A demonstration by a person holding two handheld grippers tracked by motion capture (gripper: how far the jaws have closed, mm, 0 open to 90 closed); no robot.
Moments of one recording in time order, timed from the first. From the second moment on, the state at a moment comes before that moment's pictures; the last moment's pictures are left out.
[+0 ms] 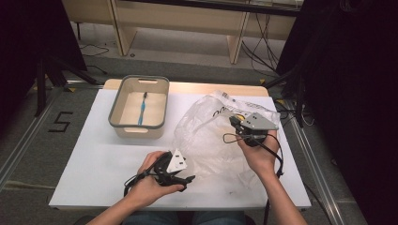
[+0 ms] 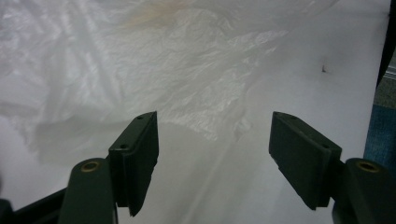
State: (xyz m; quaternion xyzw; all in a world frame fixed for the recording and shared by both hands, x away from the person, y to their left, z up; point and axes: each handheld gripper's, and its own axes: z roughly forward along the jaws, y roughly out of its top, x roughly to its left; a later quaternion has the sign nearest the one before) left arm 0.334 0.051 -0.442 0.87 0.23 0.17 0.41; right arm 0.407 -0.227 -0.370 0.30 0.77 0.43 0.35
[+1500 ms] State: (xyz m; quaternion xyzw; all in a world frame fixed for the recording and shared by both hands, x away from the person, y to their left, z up) left arm 0.345 0.132 -0.453 0.82 0.32 0.24 0.41; right arm 0.406 -0.230 -0.372 0.31 0.77 0.43 0.35
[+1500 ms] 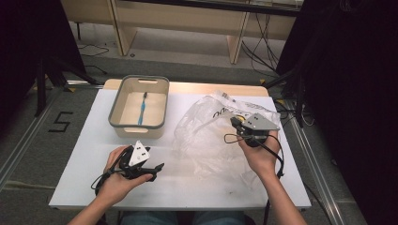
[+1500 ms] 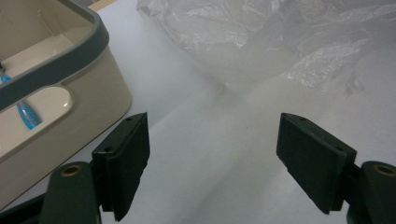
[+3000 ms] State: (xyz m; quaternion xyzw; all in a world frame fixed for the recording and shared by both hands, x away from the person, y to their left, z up) left arm 0.381 0.176 -0.403 0.76 0.41 0.25 0.42; right arm 0.402 -0.231 -0.375 0.32 0.77 0.43 0.34
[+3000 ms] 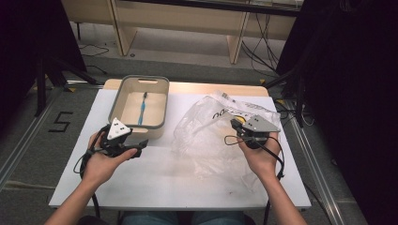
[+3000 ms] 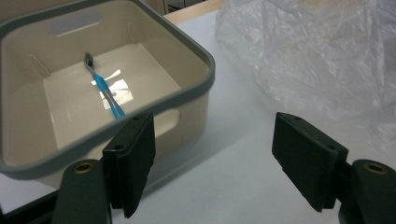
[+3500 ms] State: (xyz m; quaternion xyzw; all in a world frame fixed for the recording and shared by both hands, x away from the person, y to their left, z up) left arm 0.452 0.170 -0.389 0.76 0.46 0.25 0.39; right arm 0.402 -0.231 -0.375 0.31 0.77 0.43 0.34
